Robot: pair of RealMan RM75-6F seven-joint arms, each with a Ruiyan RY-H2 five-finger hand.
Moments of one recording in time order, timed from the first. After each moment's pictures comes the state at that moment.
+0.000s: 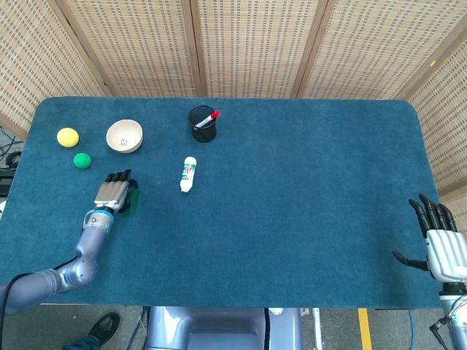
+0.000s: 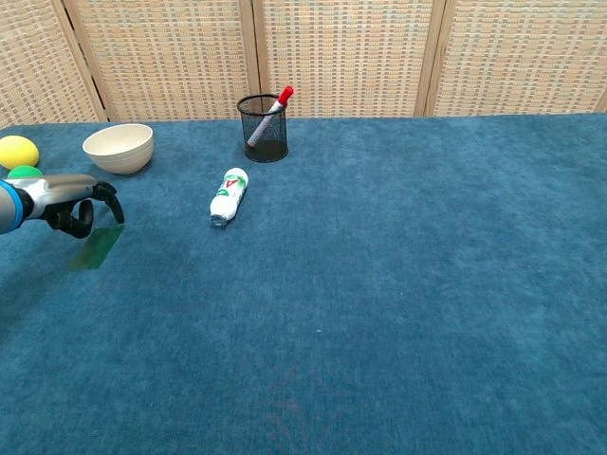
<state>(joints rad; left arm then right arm) -0.81 -1.55 -0.13 -1.21 0.56 0.77 0.50 0.12 -1.11 0.10 -1.54 -1.44 1.42 0.10</state>
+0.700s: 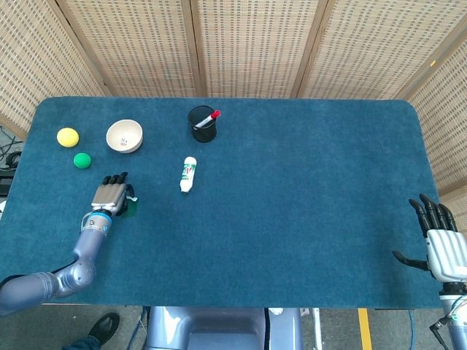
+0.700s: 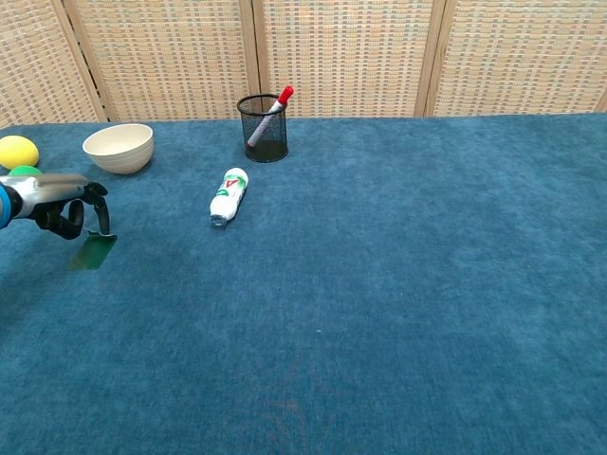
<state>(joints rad) -0.82 -1.49 -0.10 -1.33 0.47 0.83 0.58 0.12 -1.11 0.10 -1.55 -1.44 1.41 0.11</state>
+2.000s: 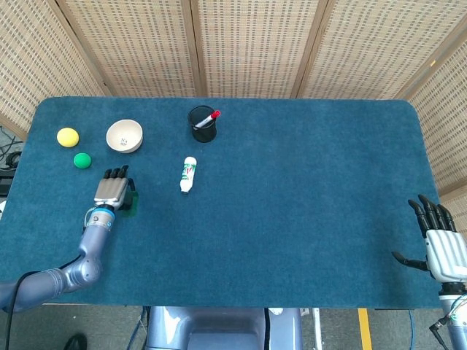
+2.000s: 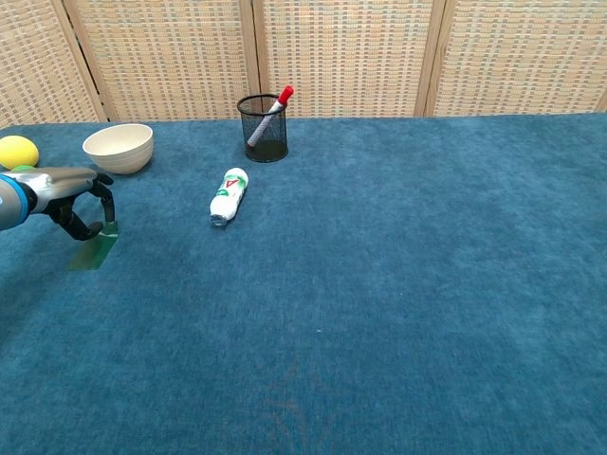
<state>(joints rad) -0.83 -1.59 -0.11 -1.18 0.54 0.85 0.55 0.12 -1.11 0.10 -1.55 -1.44 1.40 0.11</state>
